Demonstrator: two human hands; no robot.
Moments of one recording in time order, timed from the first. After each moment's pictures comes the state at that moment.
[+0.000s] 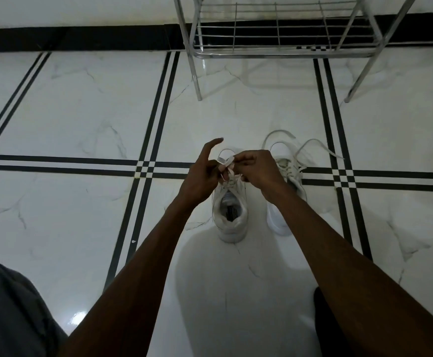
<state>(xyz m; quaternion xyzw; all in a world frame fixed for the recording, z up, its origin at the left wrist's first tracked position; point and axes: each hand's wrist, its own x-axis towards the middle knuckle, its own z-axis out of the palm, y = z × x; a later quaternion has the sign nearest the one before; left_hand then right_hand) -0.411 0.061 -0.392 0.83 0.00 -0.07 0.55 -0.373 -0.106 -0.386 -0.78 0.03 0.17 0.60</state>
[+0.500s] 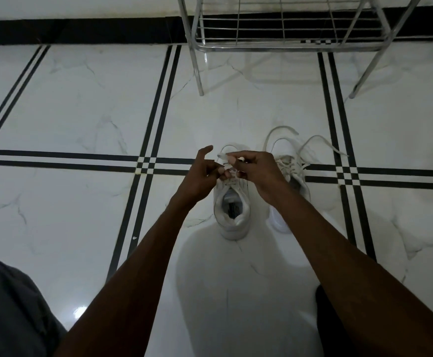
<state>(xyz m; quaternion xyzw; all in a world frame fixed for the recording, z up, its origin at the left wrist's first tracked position) -0.410 0.072 -0.416 0.79 0.09 -0.12 0.59 -0.380 -0.102 -0.391 -0.69 0.03 0.20 0.70</state>
